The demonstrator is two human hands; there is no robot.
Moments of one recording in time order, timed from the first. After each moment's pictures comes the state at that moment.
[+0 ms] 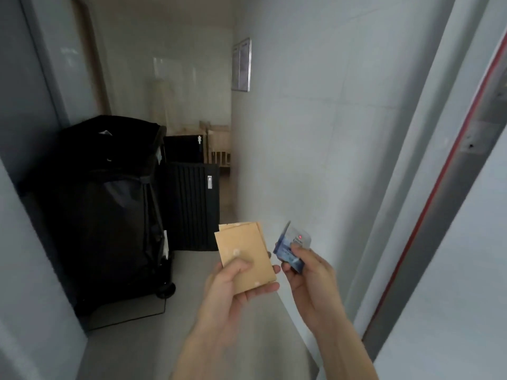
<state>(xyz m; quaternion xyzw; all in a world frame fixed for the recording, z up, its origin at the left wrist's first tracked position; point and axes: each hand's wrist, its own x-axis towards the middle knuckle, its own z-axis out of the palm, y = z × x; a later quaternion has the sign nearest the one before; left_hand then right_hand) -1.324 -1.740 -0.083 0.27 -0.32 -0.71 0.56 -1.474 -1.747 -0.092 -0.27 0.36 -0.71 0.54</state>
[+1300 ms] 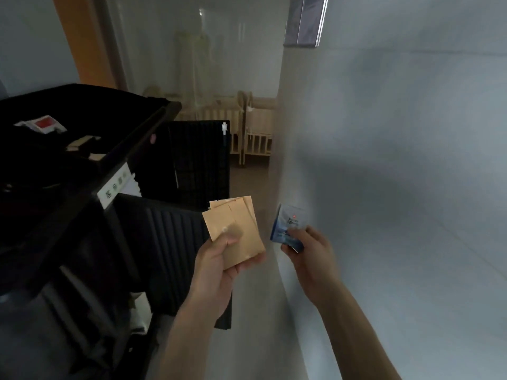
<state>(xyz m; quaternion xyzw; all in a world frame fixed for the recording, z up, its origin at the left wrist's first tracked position) -1.371 -2.612 -0.145 0.36 -0.23 -0.62 0.66 -1.530 -2.645 -0.143 -0.33 0.44 -0.60 0.58</state>
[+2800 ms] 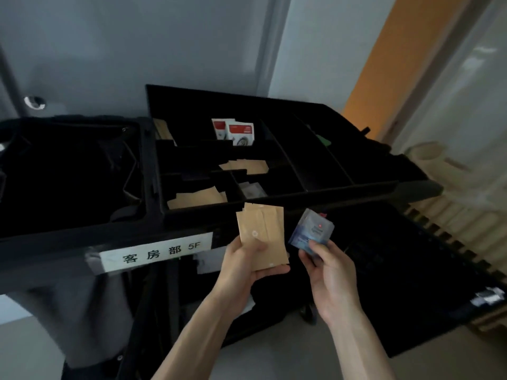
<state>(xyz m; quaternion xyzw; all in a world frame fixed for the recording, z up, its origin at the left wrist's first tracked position) -1.128 -3.113 -0.175 0.44 0.00 -0.23 0.87 -1.173 -3.259 -0.160 -0.49 0.22 -0.20 0.82</state>
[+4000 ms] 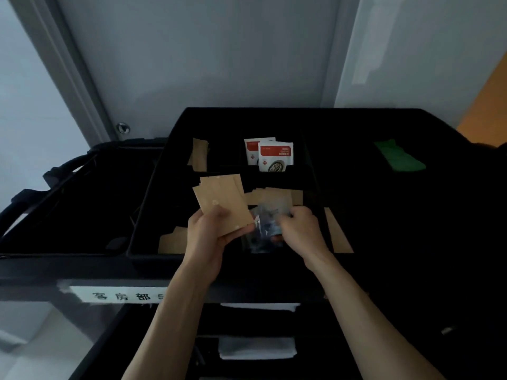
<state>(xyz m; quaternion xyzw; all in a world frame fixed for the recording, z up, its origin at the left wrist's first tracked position) -0.974 -3.170 -0.136 0.47 0.16 0.09 0.86 -0.923 -3.331 -0.156 -0.84 0.02 0.04 0.53</state>
